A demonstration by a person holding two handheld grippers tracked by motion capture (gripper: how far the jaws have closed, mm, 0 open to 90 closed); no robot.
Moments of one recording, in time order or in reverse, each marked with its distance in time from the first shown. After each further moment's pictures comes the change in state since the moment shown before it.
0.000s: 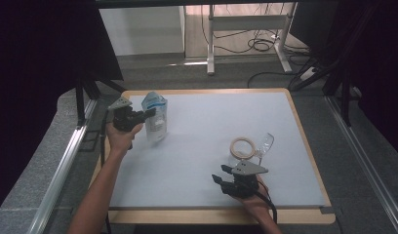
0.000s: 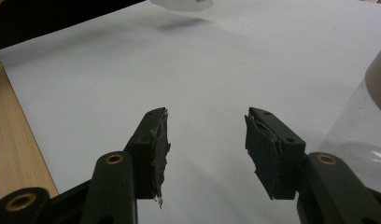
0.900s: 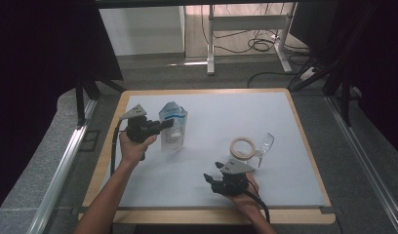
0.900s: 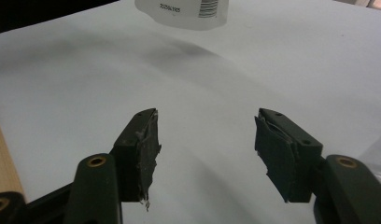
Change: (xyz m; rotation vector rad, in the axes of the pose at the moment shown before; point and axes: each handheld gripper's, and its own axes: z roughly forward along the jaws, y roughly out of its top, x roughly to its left) left arm -0.062 -0.003 0.004 0.009 -0.178 0.037; right arm 0.013 0.006 0.026 0.016 -0.041 -0.038
